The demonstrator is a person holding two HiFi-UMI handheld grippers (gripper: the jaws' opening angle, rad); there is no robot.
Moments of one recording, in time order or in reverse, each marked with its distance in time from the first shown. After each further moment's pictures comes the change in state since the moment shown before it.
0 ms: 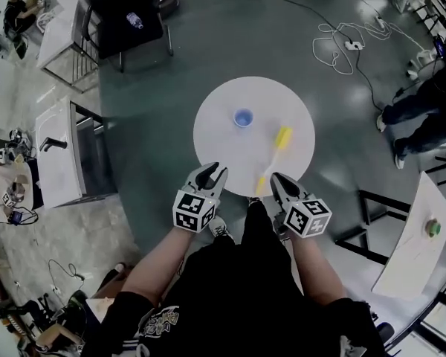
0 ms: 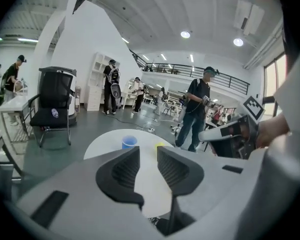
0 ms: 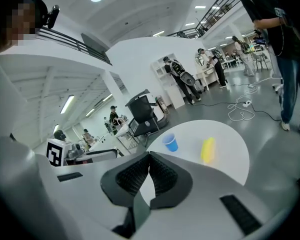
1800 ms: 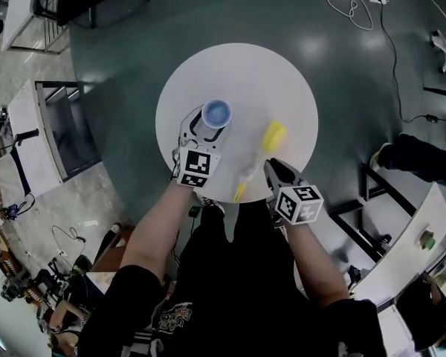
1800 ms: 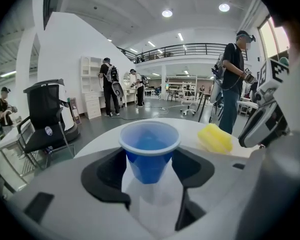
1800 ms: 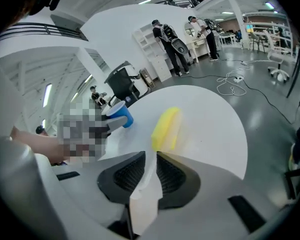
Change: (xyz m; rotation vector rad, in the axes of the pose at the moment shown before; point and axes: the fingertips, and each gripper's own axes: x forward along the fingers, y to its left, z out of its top) left arm 0.225 0.079 -0.030 0.242 0.094 0.133; right arm 0.086 -0.160 -0.059 0.106 0.317 -0.098
